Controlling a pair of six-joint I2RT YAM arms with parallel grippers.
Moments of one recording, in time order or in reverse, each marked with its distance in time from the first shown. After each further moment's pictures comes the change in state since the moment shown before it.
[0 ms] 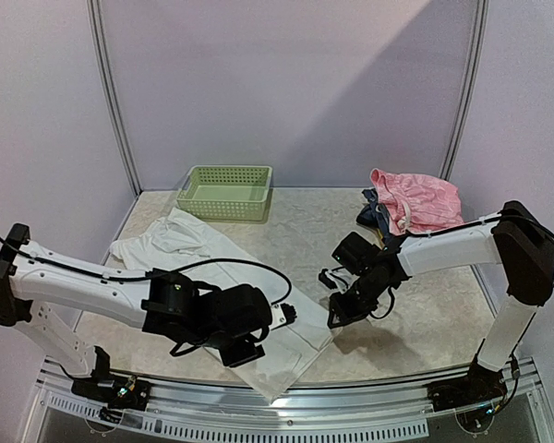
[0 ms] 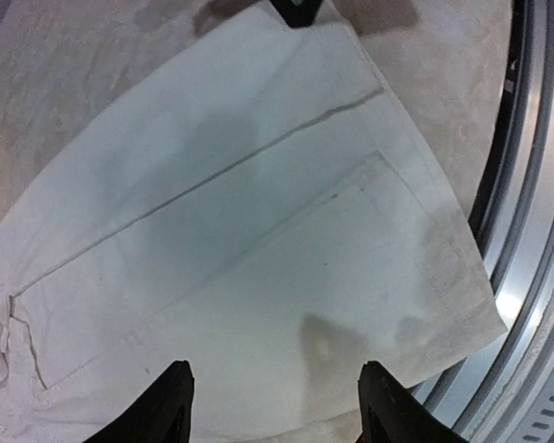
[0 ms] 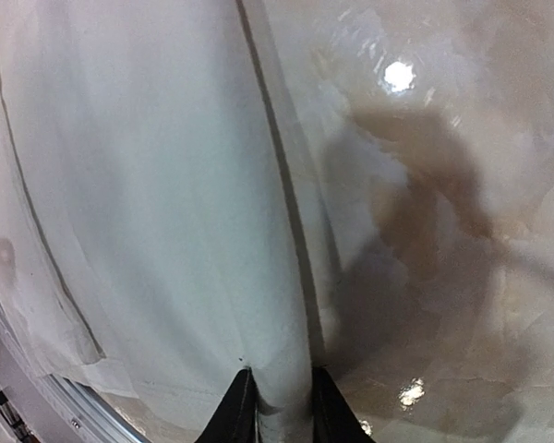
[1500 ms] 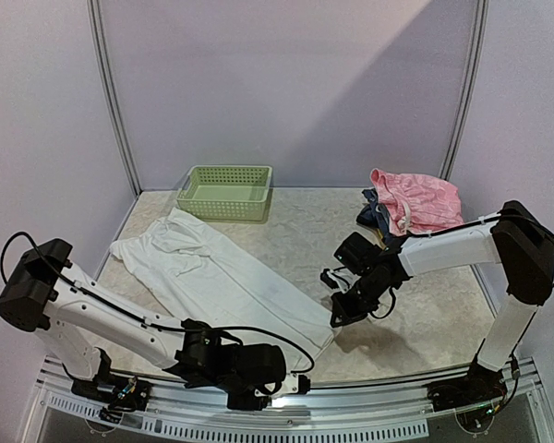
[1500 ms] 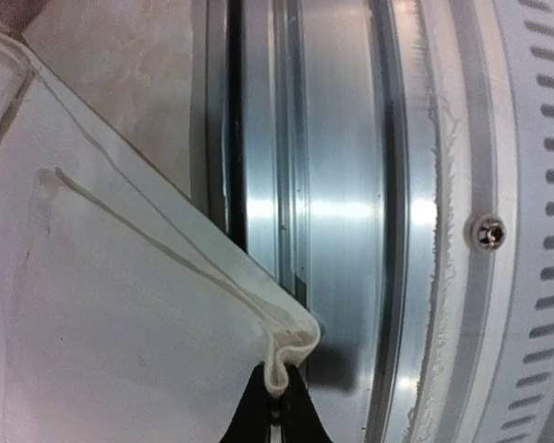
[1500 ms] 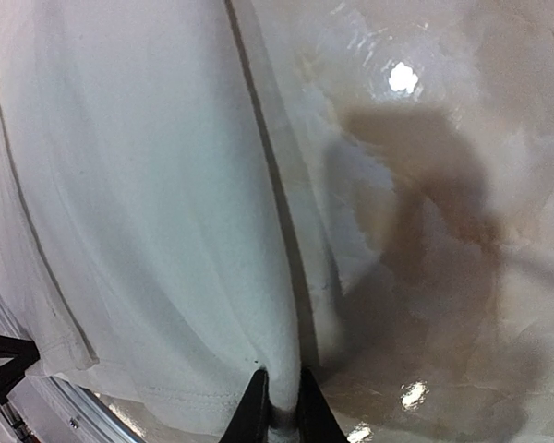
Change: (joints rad) left arm -0.157 0.192 -0.123 0.242 0.245 0.175; right arm -0.016 0.002 -0.015 0.017 -0.008 -0.006
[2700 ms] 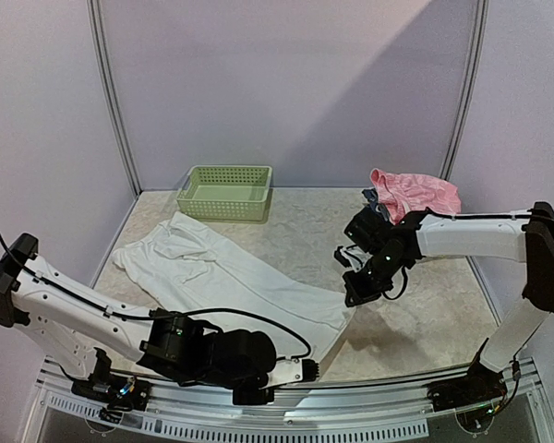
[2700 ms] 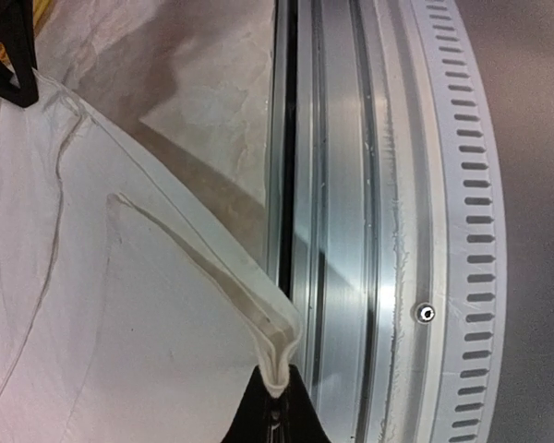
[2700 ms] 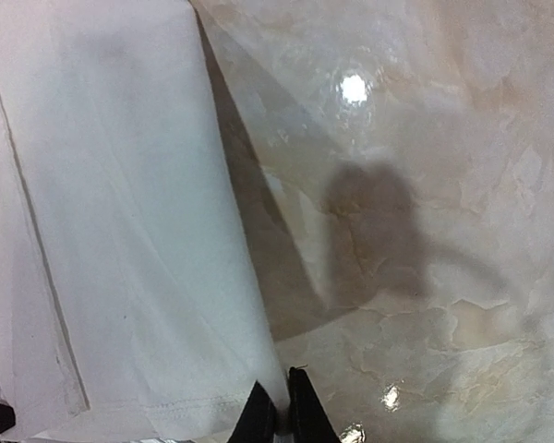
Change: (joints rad) left arm -0.030 -0.165 0.000 0.098 -0.076 -0.024; right arm -0.045 -0.113 0.121 -0.243 0.131 -0.010
